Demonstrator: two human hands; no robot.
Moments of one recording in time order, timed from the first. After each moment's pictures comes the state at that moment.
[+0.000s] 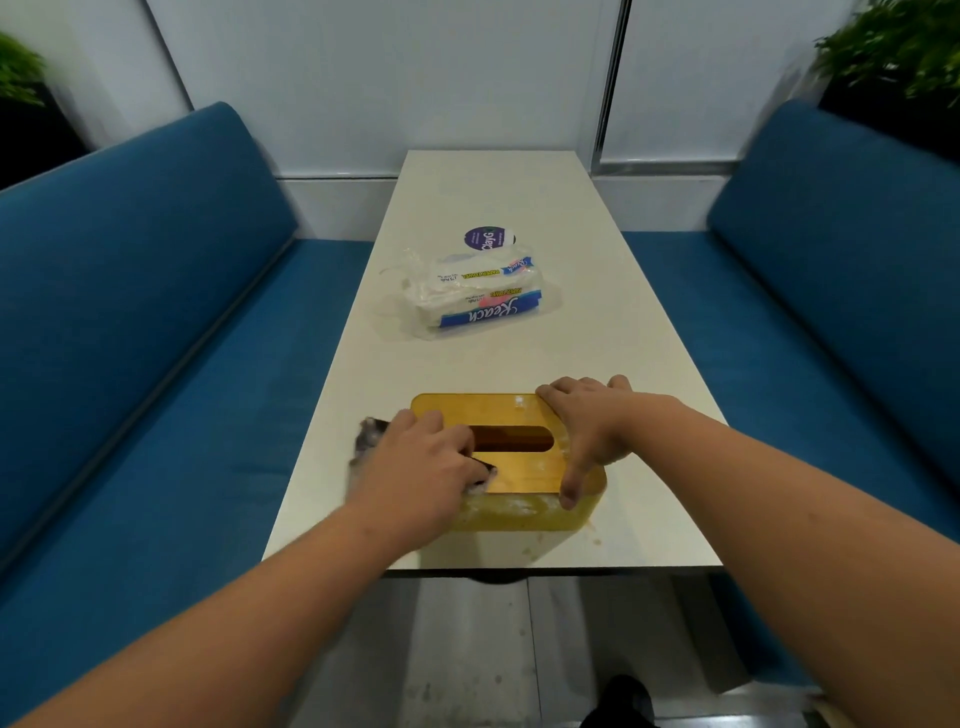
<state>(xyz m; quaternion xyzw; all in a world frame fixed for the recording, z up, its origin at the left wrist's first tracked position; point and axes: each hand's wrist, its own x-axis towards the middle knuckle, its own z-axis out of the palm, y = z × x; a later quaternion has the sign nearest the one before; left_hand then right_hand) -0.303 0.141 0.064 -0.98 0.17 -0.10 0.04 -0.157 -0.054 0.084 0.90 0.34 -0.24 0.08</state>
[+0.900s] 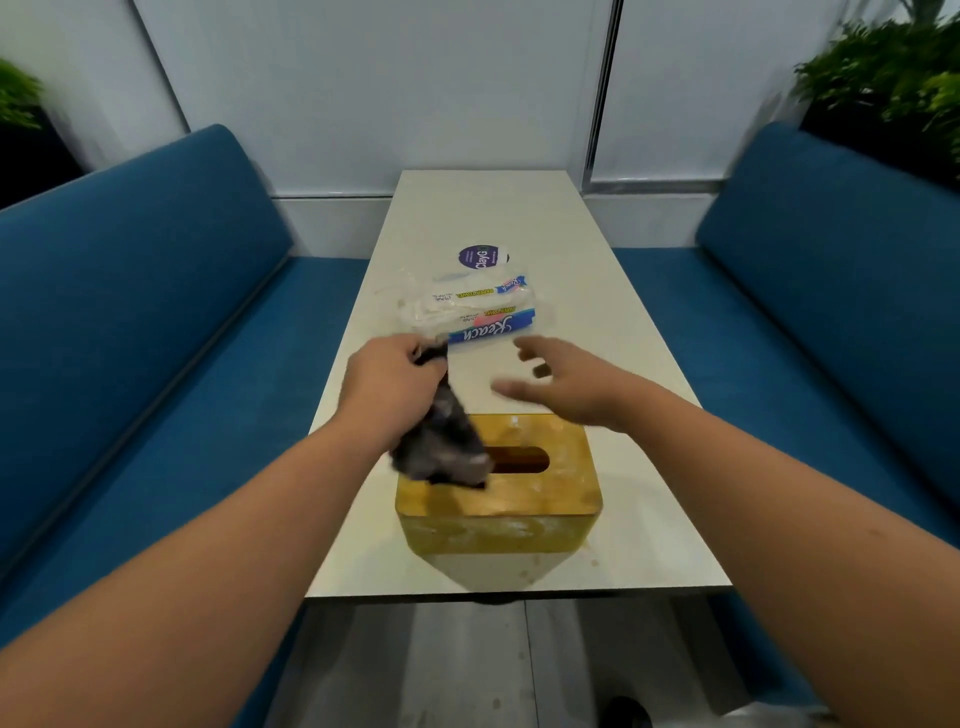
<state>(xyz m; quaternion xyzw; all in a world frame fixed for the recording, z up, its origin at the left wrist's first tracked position) -0.245 0.149 0.137 -0.88 -0.22 -0.11 -0.41 -0.163 -0.031 0.132 0.89 0.26 -0.21 -0.30</state>
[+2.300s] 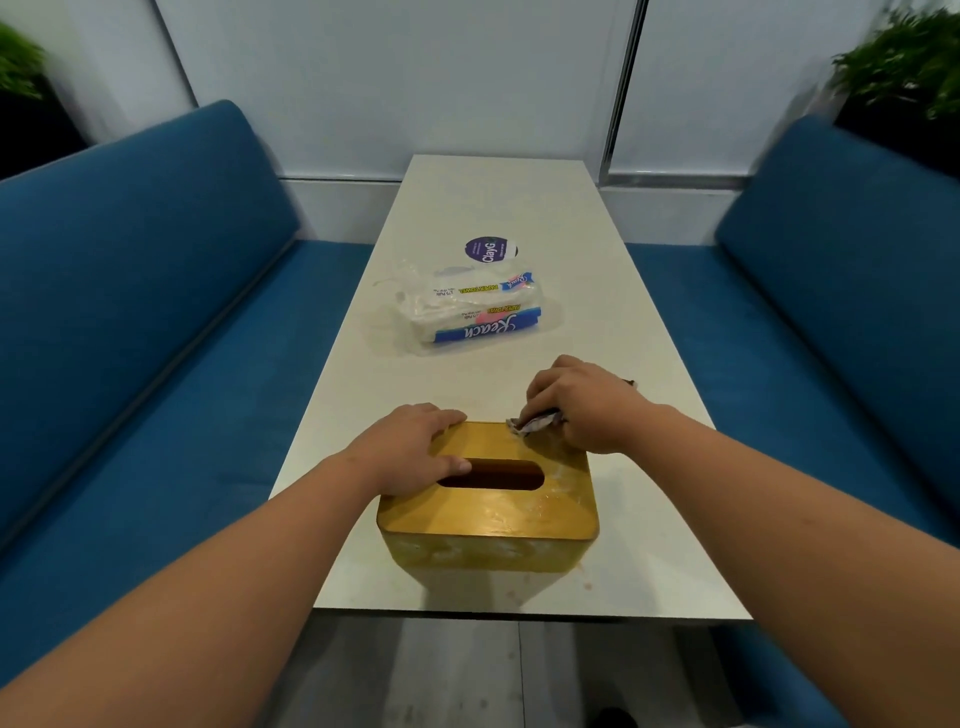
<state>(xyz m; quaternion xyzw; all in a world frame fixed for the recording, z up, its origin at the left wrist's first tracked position) -0.217 0.167 0.049 -0.98 -0.04 0.13 -0.17 -0.115 -0.047 0.090 0.88 0.47 -0.06 -0.01</state>
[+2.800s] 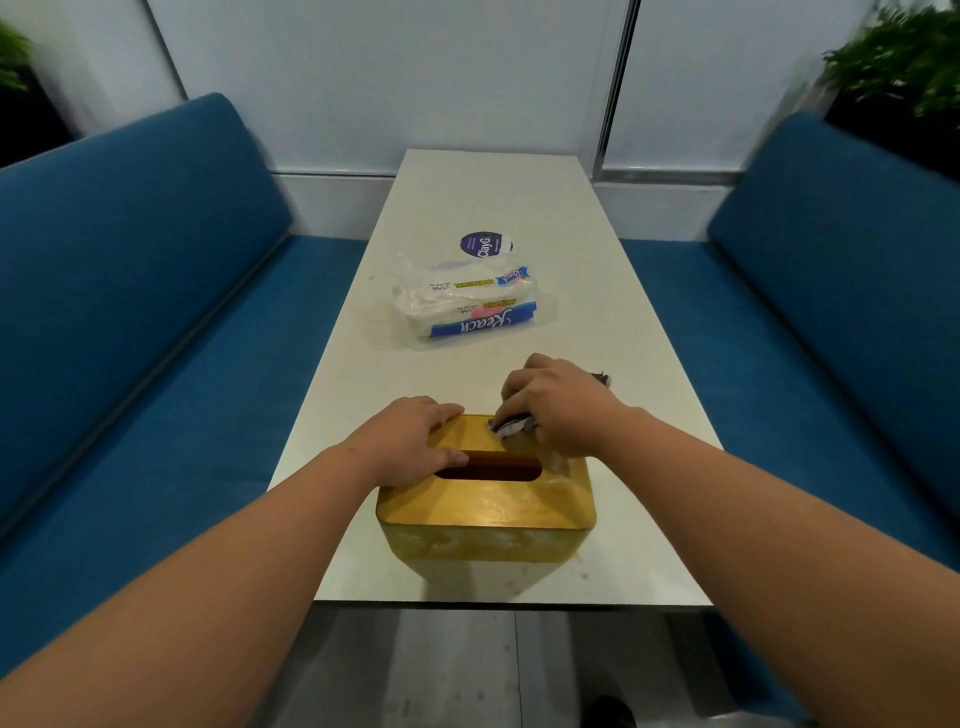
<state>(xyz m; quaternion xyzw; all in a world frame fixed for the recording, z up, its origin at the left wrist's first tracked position) -0.217 0.167 0.048 -0.98 -0.04 0.13 -0.18 -0.130 -0.031 0.084 0.86 0.50 -0.03 0.02</state>
